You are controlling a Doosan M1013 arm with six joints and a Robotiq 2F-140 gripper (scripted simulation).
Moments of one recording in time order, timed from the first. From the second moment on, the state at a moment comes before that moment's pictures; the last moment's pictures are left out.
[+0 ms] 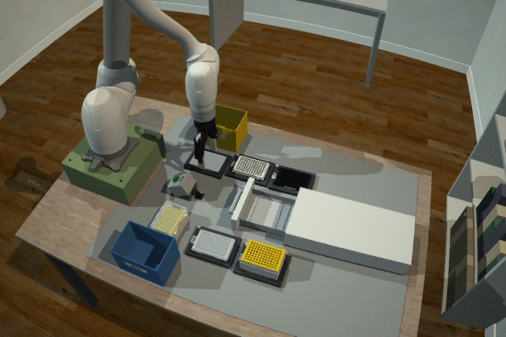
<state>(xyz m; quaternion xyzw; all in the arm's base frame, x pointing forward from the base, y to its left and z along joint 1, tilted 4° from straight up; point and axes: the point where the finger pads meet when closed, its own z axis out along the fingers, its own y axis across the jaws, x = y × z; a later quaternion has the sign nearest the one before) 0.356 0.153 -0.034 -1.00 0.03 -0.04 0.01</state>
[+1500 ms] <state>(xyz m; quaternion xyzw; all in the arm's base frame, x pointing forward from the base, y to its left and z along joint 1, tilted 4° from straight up) 0.357 0.153 -0.046 -1.00 0.03 -0.04 0.01</state>
